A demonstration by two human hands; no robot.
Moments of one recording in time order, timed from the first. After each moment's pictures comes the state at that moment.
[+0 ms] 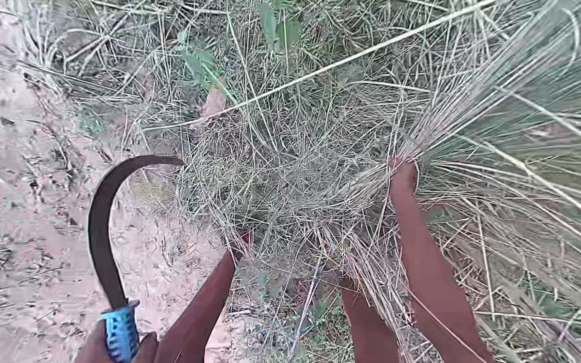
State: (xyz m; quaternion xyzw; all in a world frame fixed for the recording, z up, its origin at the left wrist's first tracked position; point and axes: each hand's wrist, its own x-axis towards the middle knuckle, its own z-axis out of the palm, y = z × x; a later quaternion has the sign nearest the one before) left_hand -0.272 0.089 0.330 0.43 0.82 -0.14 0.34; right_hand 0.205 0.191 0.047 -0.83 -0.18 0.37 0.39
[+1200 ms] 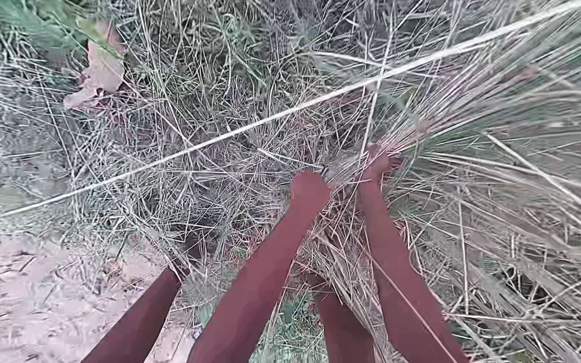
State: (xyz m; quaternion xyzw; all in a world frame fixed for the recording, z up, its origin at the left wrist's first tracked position) left_hand 0.082 0.225 0.065 0.56 0.45 -0.38 0.58; right_hand 0.228 0.183 -0.008 -0.80 -0.13 0.25 0.53
